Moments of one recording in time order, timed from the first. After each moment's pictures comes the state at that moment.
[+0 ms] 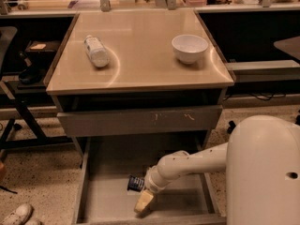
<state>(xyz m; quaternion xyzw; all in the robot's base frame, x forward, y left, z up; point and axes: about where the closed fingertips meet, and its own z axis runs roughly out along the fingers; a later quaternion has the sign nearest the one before) 0.481 0.031 0.349 -0.57 0.78 0.20 0.16</state>
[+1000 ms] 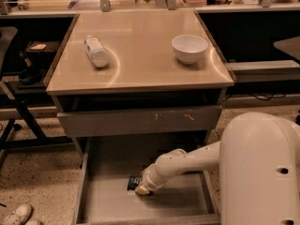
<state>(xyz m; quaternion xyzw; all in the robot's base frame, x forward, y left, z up) 0.479 0.034 0.341 -0.56 0.79 0.20 0.15</state>
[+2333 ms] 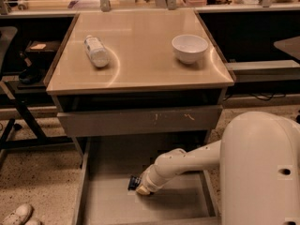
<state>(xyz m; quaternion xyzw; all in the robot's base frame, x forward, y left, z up) 0.483 0.037 0.352 -0.56 0.79 0.20 0.15</state>
